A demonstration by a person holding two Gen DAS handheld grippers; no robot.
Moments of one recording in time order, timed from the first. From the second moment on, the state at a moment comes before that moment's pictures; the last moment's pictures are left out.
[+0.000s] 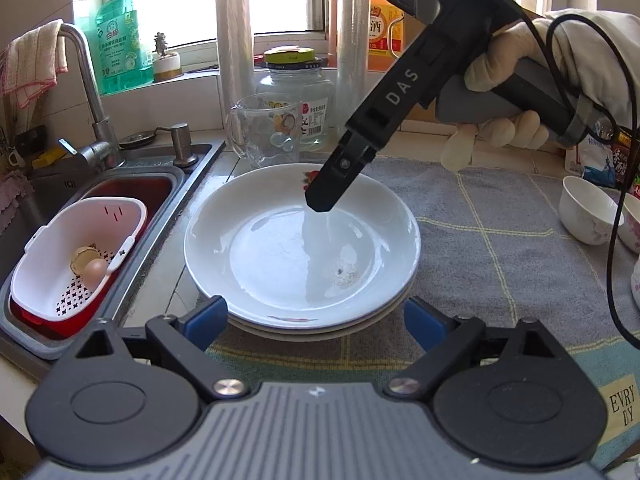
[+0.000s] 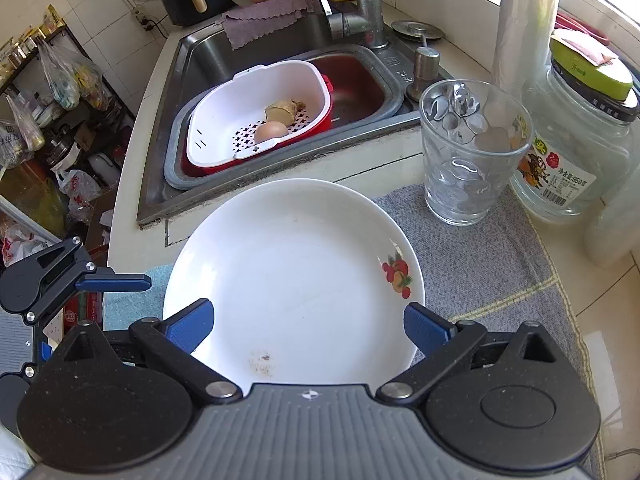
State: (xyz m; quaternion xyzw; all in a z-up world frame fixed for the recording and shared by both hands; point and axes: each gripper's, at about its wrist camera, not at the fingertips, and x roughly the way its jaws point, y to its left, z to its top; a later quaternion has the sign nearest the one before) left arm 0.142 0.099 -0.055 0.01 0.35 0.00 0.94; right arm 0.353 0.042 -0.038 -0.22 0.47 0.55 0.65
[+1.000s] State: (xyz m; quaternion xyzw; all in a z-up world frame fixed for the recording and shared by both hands) left arm 0.155 0.075 -0.040 0.08 0.29 -0.15 0.94; right arm 0.248 -0.064 -0.009 -0.12 0.37 0.34 0.85
